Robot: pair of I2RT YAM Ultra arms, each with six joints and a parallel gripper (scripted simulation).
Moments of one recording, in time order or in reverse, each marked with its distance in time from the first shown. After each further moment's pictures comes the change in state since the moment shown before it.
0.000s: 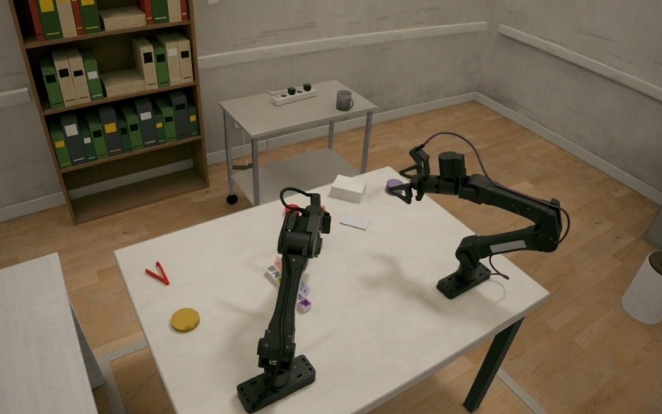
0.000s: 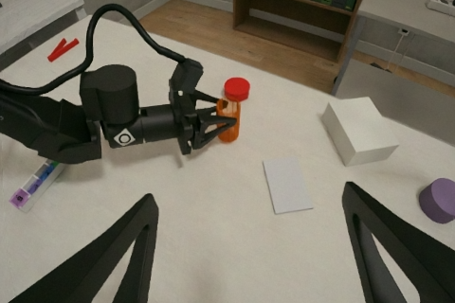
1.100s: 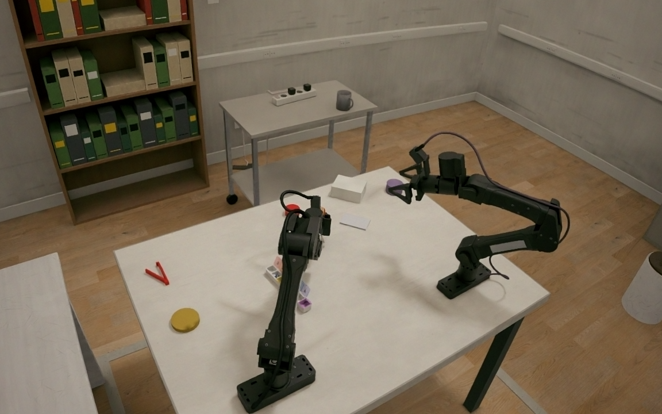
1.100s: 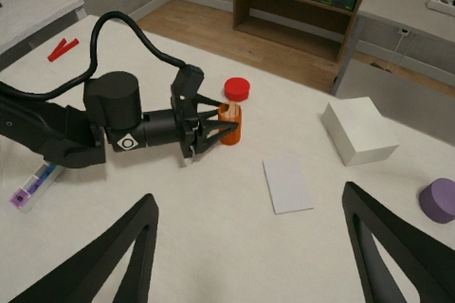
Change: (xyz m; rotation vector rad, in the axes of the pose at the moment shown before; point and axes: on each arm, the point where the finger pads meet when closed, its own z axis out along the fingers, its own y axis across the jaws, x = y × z) left arm 0.008 -0.001 0.003 0.008 -0.015 0.000; right arm 0.000 0.000 0.000 0.000 0.000 0.000
